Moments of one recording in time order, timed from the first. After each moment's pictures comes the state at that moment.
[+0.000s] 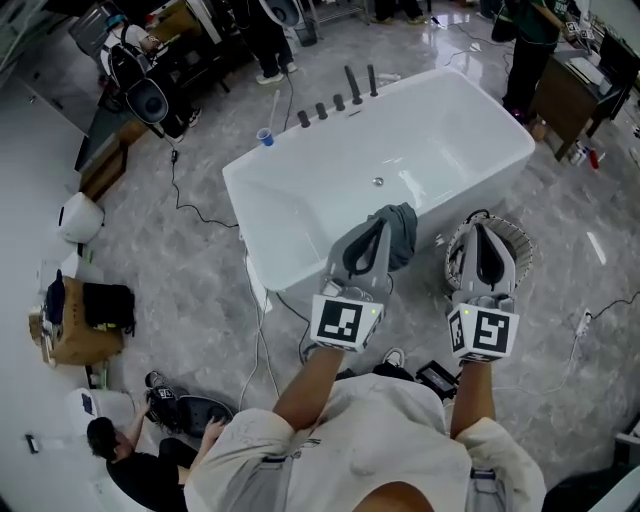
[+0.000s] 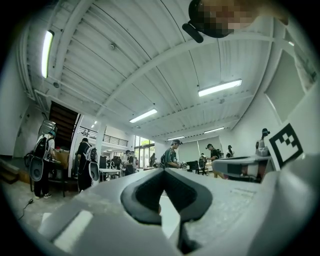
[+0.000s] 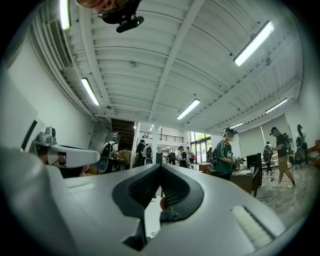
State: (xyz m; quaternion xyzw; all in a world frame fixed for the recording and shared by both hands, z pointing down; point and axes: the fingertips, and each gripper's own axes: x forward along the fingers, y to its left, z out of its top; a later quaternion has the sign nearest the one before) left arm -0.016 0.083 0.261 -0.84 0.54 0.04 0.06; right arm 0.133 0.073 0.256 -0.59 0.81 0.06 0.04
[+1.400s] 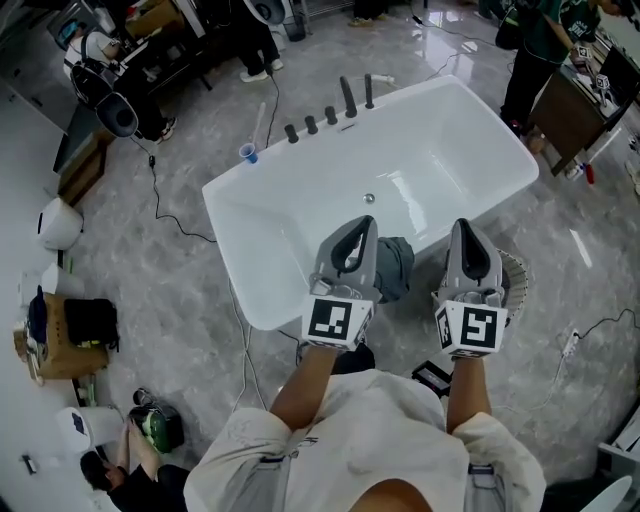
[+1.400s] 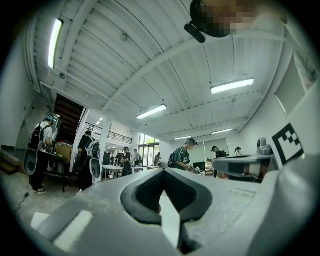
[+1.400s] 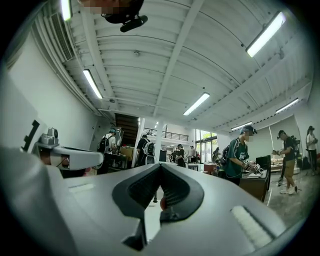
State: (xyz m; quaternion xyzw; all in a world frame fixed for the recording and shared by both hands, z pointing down) left arm -0.084 -0.088 0.282 -0.83 0.56 0.05 0.03; right arm 0.057 -0.098 0.265 -0.56 0.82 0.07 0.01
